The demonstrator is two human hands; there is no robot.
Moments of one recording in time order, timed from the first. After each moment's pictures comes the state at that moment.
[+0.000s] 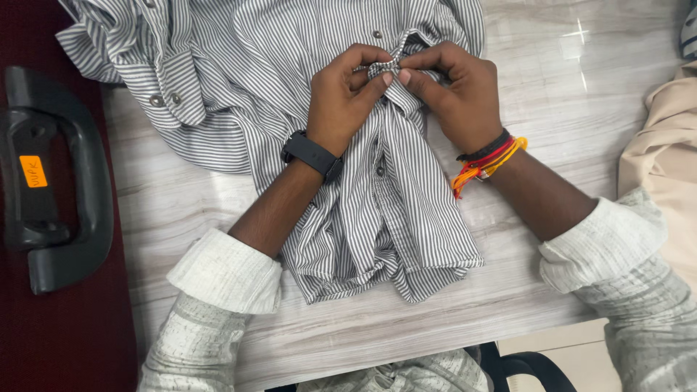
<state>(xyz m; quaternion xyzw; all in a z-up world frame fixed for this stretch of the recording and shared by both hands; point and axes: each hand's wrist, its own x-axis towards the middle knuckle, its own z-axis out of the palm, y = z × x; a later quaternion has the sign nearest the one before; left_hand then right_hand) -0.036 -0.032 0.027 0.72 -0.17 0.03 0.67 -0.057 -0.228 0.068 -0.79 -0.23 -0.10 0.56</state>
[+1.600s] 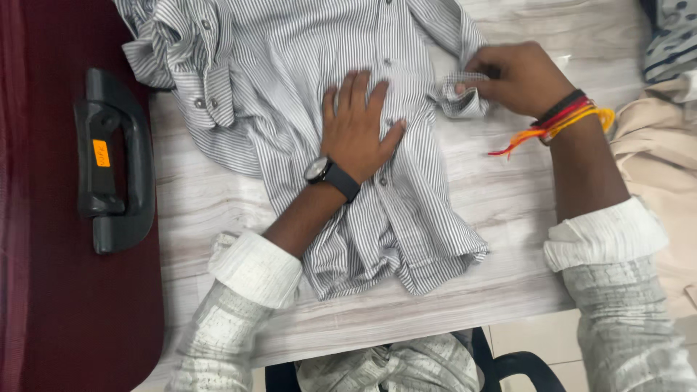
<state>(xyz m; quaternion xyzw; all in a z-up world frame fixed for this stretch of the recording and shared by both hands) -0.080 -0.040 0.039 0.92 -0.19 0.21 0.25 -0.016 -0.319 0.108 -0.94 -0.22 0.04 0.25</state>
